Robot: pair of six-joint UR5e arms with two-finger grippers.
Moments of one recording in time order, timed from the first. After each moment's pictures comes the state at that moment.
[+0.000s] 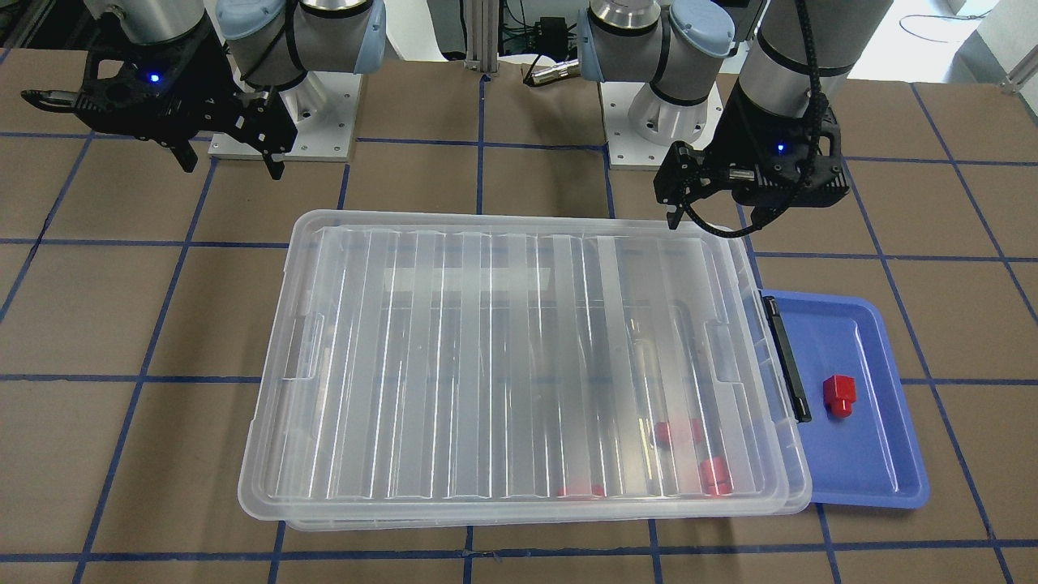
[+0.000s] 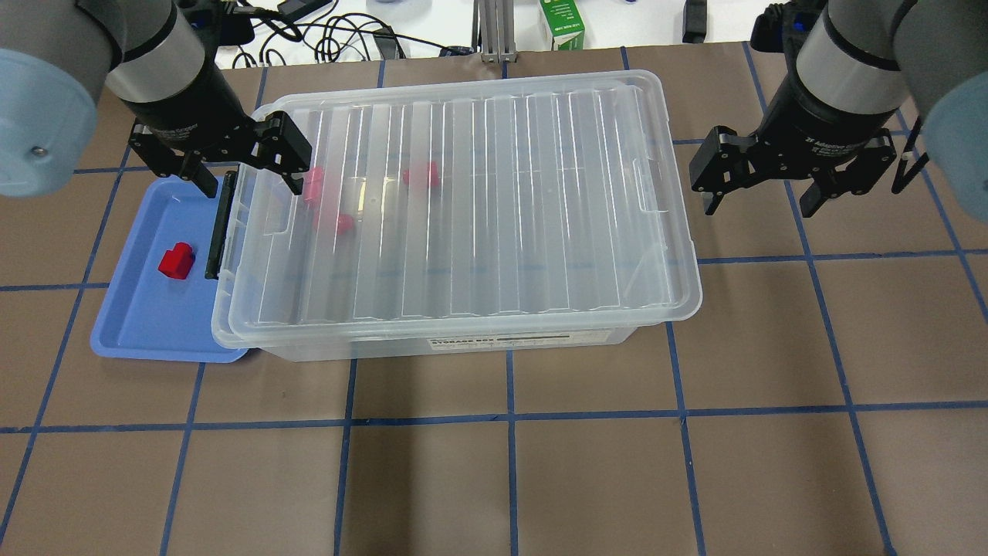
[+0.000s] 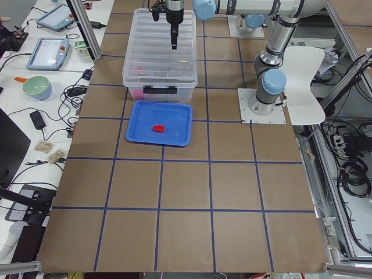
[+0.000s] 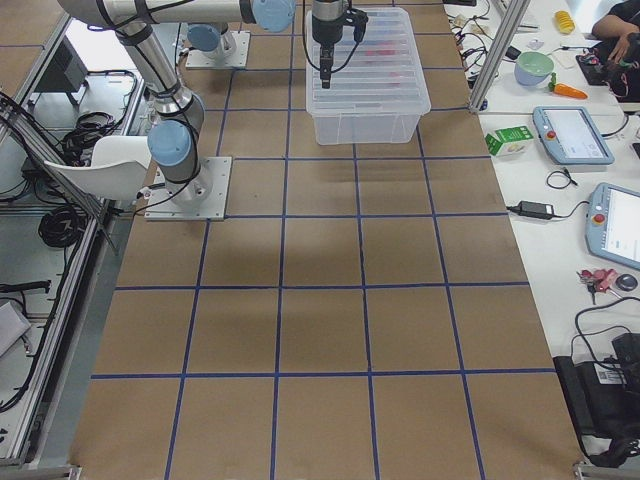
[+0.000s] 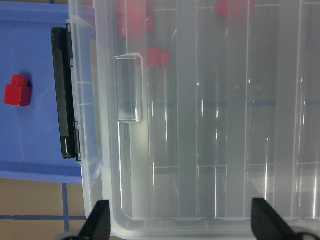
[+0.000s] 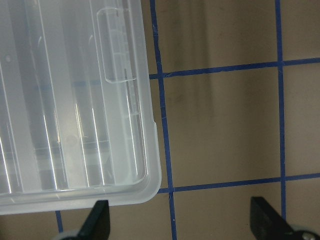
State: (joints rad) left arm -1.56 -1.57 -1.59 -1.53 1.59 0.02; right arm 1.55 -1.69 1.67 -1.57 -1.57 0.07
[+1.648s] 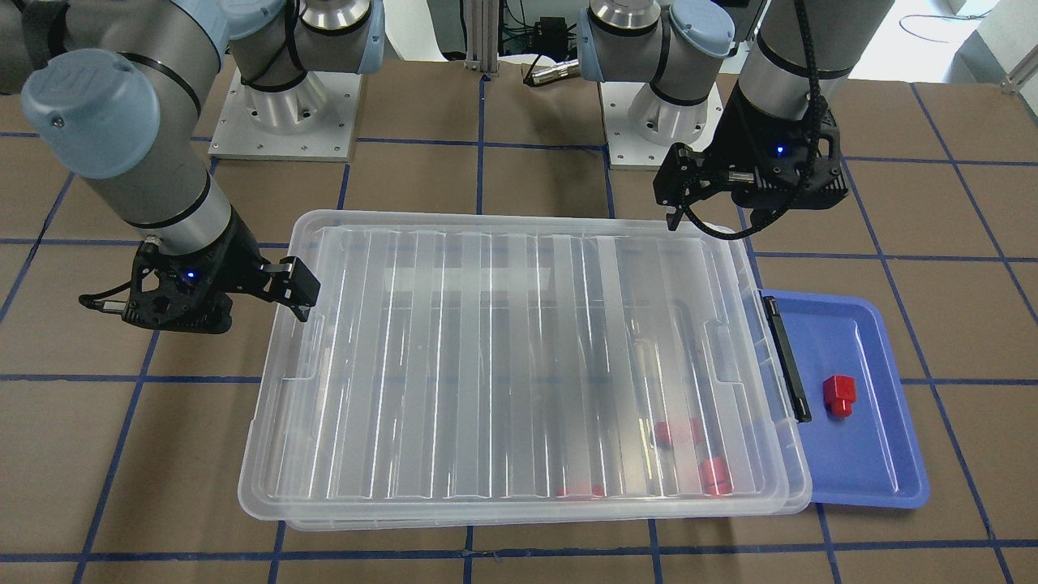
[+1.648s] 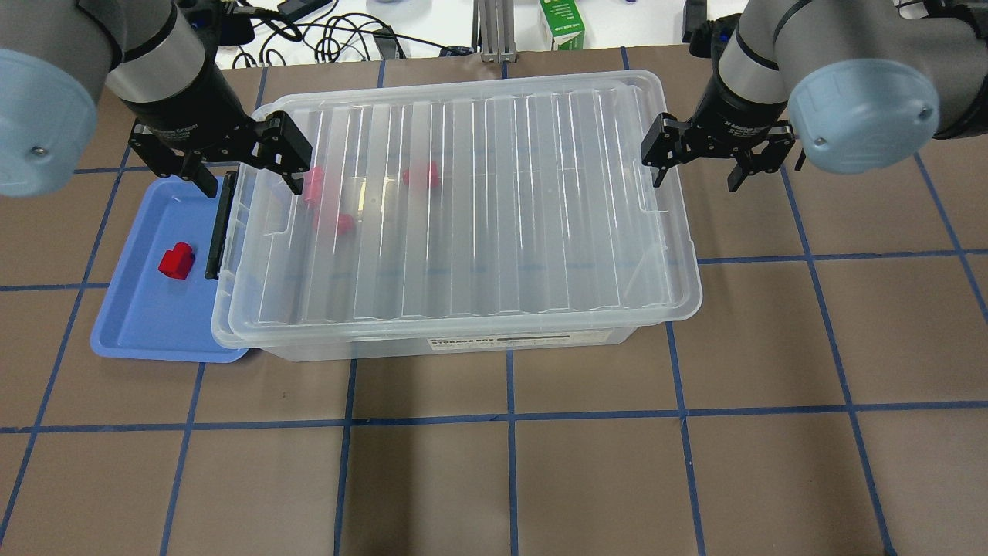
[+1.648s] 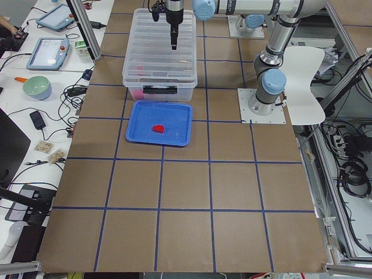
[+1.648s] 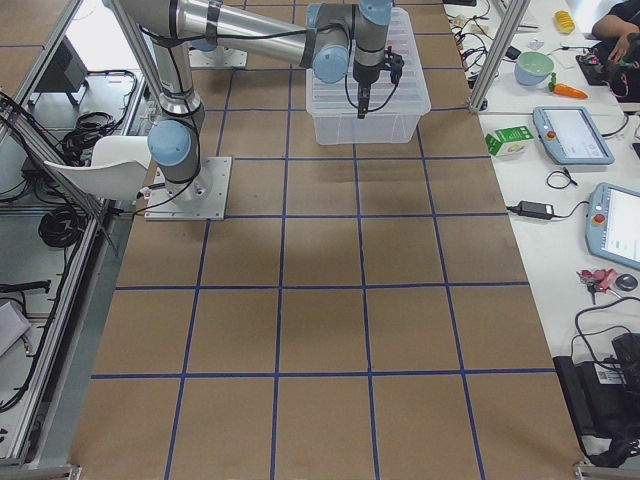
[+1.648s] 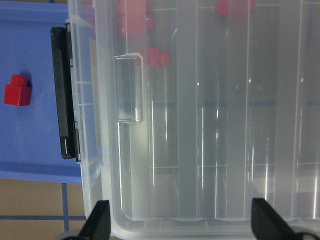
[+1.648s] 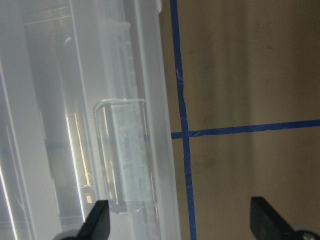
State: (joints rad) left arm -1.56 -1.57 -1.59 -1.53 1.59 0.02; right arm 1.55 -1.39 1.66 -1.84 -1.51 0.07
